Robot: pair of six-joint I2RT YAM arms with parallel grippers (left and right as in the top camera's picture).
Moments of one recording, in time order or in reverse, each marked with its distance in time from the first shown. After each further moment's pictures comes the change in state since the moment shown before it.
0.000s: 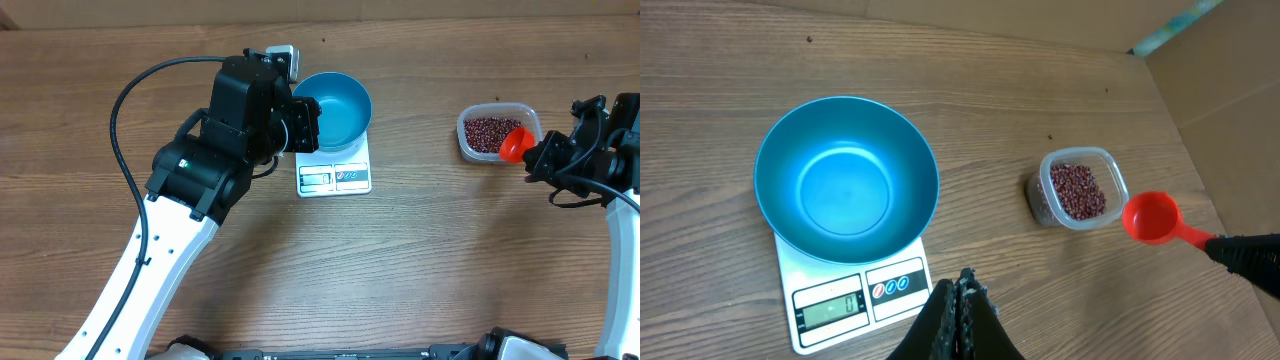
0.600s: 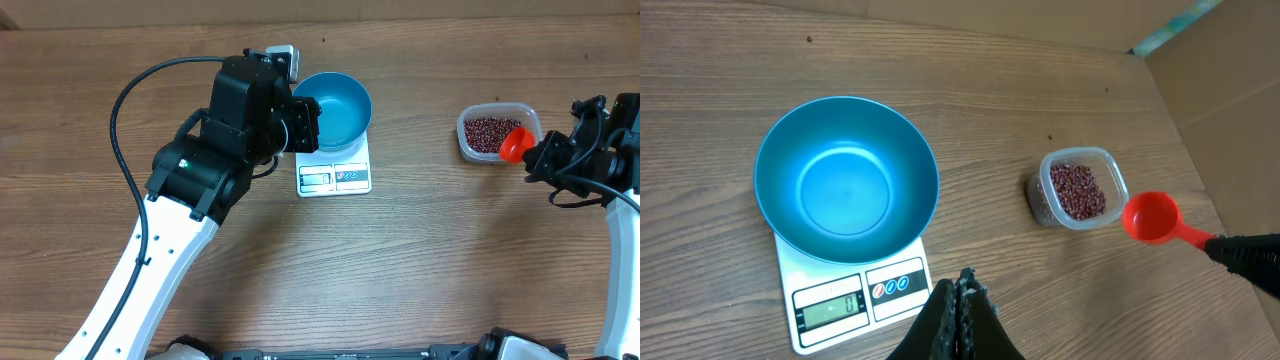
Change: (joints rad) left arm 0.000 0.000 0.000 0.000 0.000 0.000; right arm 0.000 0.000 0.000 0.000 0.000 0.000
